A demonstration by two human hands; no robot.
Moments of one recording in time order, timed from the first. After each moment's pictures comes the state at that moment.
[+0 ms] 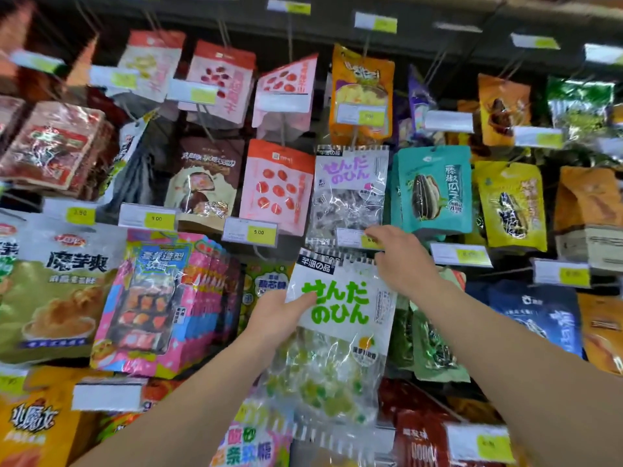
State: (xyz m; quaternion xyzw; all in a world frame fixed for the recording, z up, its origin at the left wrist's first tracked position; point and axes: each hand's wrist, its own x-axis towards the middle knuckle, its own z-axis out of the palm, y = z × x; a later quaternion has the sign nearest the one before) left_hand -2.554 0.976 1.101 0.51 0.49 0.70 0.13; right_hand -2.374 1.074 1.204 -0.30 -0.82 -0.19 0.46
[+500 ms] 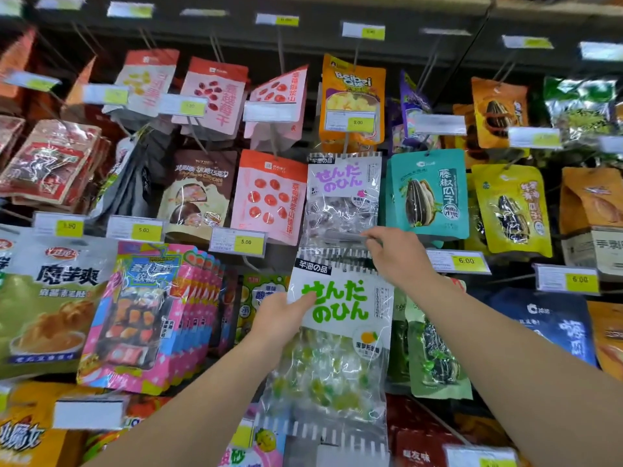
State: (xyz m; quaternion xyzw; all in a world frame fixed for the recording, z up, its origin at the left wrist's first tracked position) left_hand -2.540 1.007 1.118 0.48 0.51 0.71 0.11; right_hand -2.369 1.092 1.226 -0.25 -0.81 -0.12 0.52
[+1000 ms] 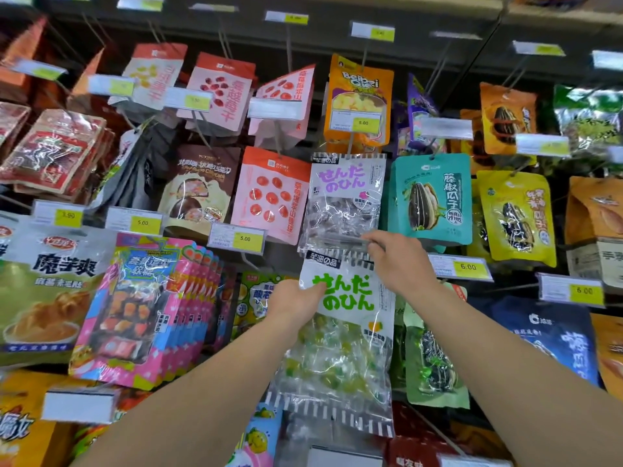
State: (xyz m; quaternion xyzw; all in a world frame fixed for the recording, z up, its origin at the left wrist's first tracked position) left_hand -2.526 1.033 1.145 0.42 0.58 0.70 0.05; right_hand -2.368 1.098 1.221 -0.24 -0.81 -0.12 0.53
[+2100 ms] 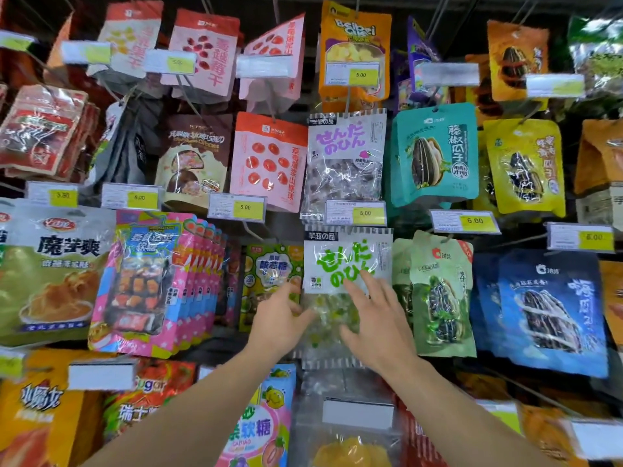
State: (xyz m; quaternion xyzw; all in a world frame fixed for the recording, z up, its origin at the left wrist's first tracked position) left_hand -2.558 1.027 1.064 0.51 0.66 0.54 -0.09; right_hand -2.395 1.107 1.067 -0.31 -0.84 -0.16 0.41
